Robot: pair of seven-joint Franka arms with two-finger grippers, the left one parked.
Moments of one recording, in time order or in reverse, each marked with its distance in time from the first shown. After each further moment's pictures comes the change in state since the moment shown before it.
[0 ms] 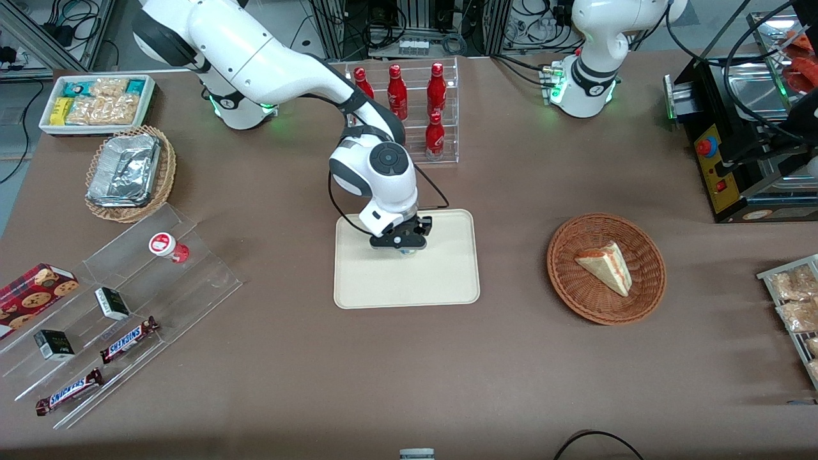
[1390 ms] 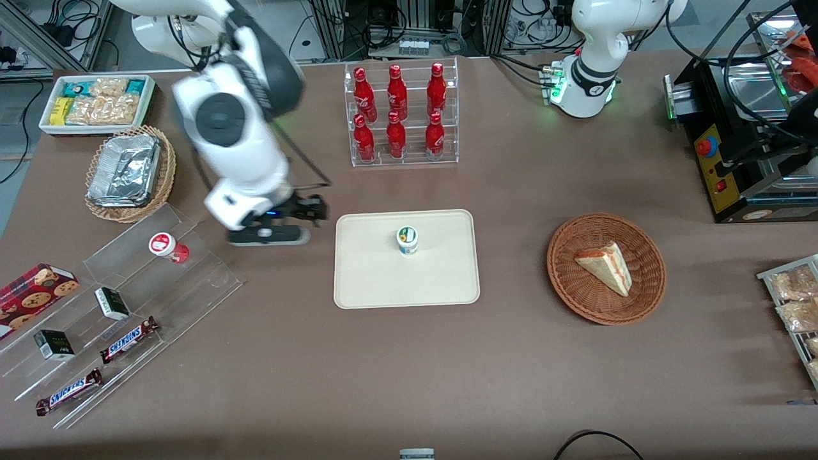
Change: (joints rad) arm -0.377 -0.513 -0.010 -0.035 0.251 -0.569 -0.597
